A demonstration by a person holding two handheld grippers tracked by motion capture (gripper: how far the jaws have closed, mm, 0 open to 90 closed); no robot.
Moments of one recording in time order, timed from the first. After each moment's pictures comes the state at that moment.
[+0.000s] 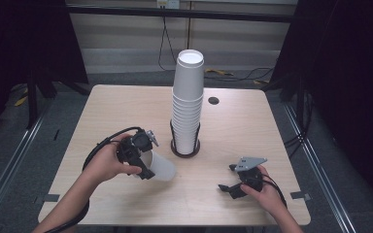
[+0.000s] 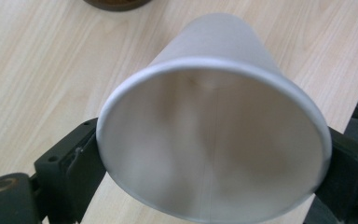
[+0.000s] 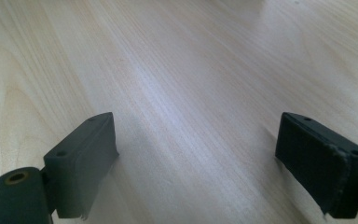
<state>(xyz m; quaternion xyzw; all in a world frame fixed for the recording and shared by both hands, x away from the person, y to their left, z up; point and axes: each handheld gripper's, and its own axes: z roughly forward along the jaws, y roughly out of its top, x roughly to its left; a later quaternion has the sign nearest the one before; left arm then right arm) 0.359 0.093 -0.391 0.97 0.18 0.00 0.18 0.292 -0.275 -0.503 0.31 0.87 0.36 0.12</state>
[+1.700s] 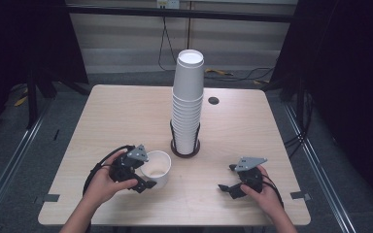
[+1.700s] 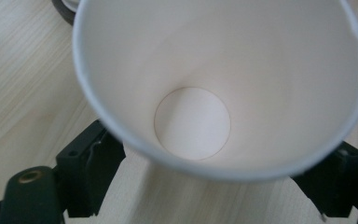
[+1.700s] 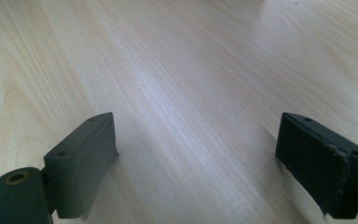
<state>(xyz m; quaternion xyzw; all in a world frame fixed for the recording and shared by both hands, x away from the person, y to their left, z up) 0.330 0.127 -0.448 0.92 0.18 0.02 0.34 0.292 -0.275 -0.503 0.31 0.87 0.36 0.13</state>
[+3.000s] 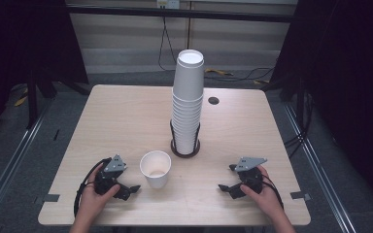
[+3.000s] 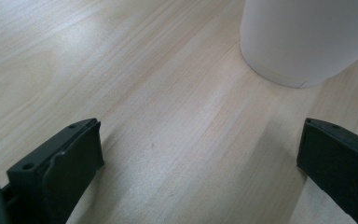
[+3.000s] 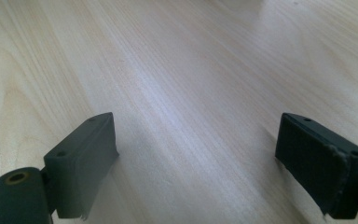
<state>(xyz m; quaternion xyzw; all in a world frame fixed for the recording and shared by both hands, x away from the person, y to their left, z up) 0.325 0.182 -0.515 0.88 0.26 0.09 0.38 0.292 -0.275 -0.503 0.31 0.87 0.36 0.13</state>
